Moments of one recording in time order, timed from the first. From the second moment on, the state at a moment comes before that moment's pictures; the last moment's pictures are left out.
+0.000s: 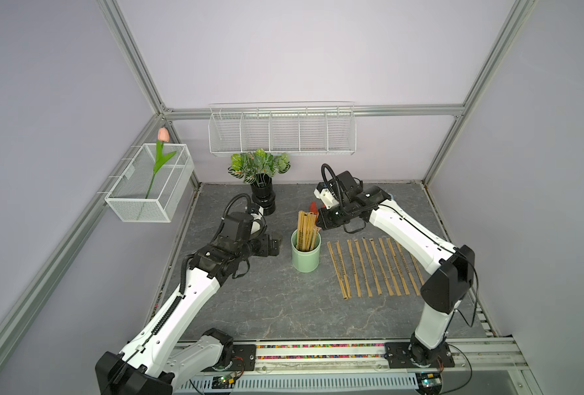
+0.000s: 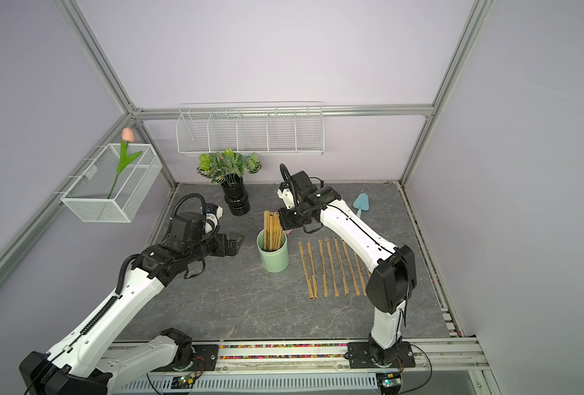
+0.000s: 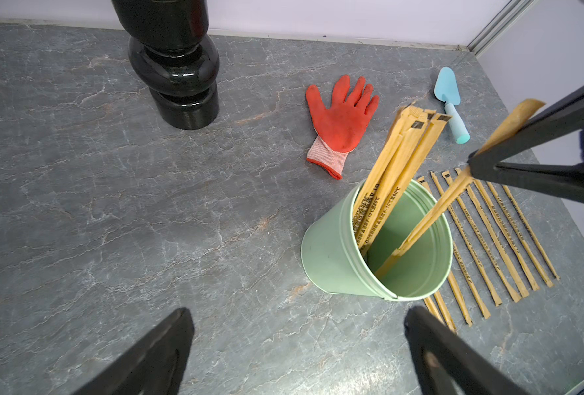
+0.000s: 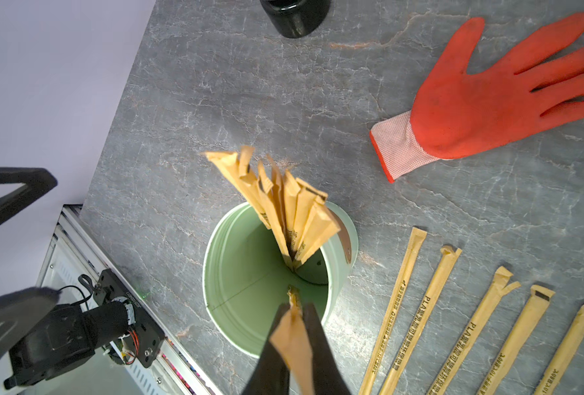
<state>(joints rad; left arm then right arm) -0.48 1.05 1.01 -0.63 0.05 -0.29 0.64 1.82 1.81 -0.97 -0.26 0.27</state>
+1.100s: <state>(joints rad) -0.48 1.05 1.01 -0.63 0.05 -0.29 0.61 1.44 1.88 -0.99 -0.14 0.19</state>
